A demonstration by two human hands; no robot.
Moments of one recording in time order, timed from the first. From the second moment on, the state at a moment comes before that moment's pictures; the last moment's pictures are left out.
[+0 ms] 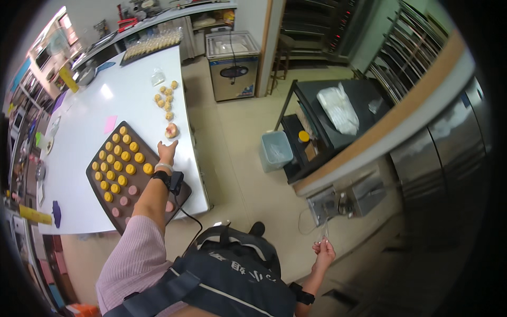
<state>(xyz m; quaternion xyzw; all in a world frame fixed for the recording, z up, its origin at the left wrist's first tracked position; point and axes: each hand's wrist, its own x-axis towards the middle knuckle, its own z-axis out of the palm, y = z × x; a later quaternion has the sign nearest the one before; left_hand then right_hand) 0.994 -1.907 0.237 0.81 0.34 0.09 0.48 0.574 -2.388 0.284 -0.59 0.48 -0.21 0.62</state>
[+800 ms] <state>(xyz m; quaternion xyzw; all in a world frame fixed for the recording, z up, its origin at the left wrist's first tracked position) 1.084 -1.933 0.227 0.70 0.51 0.25 0.44 1.081 -2.350 0.306 -0.74 0.12 0.10 0.65</state>
